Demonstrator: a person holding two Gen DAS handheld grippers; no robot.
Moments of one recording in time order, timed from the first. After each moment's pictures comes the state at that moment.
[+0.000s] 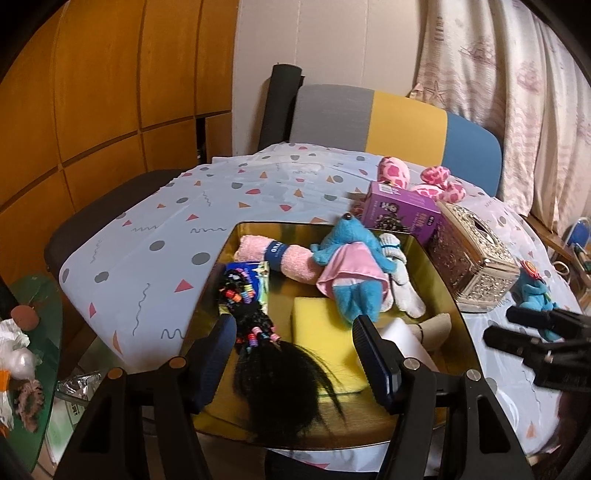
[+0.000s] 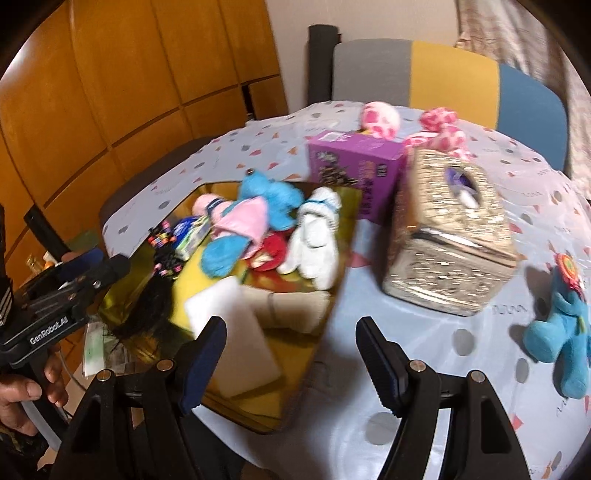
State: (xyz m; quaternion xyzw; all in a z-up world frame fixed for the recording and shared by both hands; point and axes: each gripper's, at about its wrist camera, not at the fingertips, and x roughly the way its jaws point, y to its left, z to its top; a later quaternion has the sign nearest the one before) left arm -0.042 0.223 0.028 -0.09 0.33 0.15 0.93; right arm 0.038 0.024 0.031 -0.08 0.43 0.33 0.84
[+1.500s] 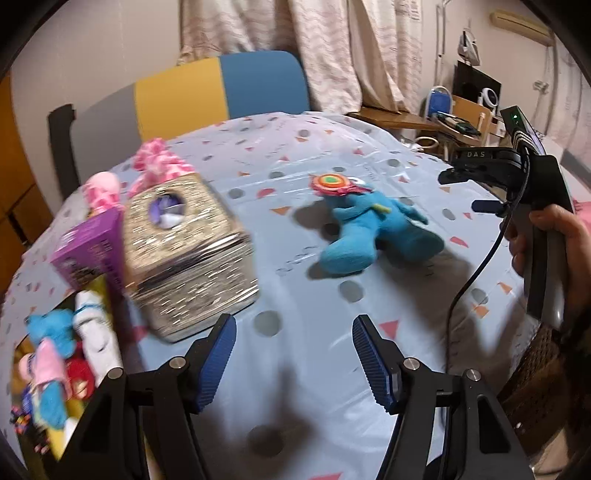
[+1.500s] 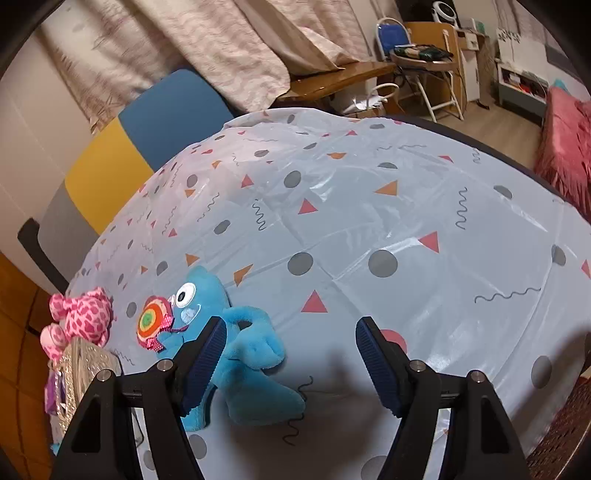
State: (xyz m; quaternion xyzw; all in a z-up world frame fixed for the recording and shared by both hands) left arm 0.082 -0.057 0.021 0.09 0.39 -0.16 0.90; right arm 0.134 -0.359 0.025 0.27 0.39 -0.13 0.87
